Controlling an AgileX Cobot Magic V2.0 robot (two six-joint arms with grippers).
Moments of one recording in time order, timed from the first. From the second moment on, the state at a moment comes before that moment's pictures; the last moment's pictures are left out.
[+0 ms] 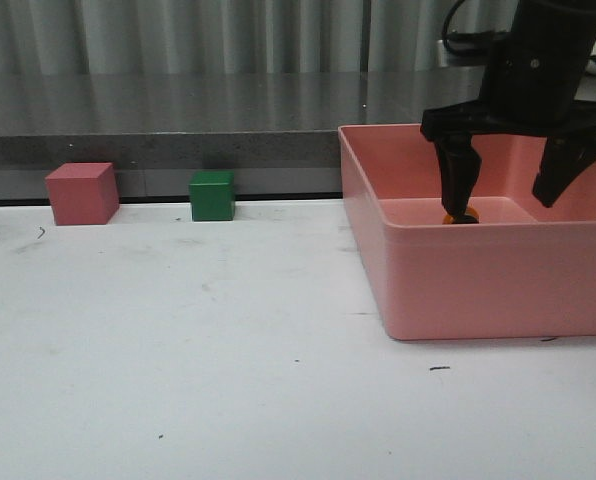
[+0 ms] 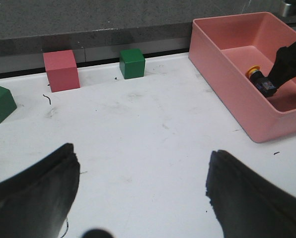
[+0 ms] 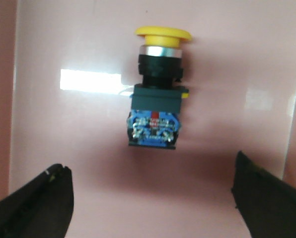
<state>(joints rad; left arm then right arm) -0.34 0.50 -0.69 -0.03 0.70 -0.05 0.22 1.94 -1.54 -0.02 0.93 0.18</state>
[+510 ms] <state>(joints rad) -0.34 0.50 -0.69 -0.03 0.70 -0.05 0.20 2.15 -1.70 -0.01 0.93 0.21</state>
